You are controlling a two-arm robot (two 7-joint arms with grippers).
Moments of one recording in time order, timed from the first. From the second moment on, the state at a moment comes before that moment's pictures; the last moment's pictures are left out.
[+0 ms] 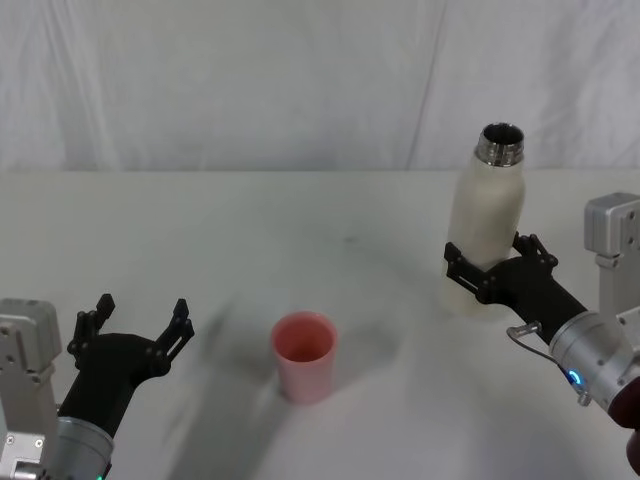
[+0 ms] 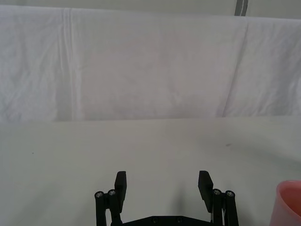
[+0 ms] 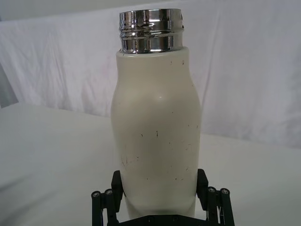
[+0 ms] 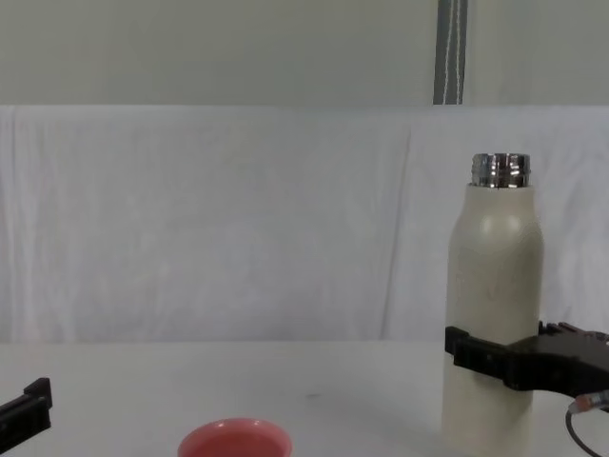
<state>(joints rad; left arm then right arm) 0.27 0.24 0.04 -1.85 -0.25 -0.02 -0.02 0.16 0.19 -0.23 -1.51 0.25 0.06 0.27</state>
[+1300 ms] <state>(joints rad) 0.27 0.24 0.04 -1.85 -0.25 -0.02 -0.02 0.19 0.18 -0.25 -1.42 0.25 0.02 0.23</state>
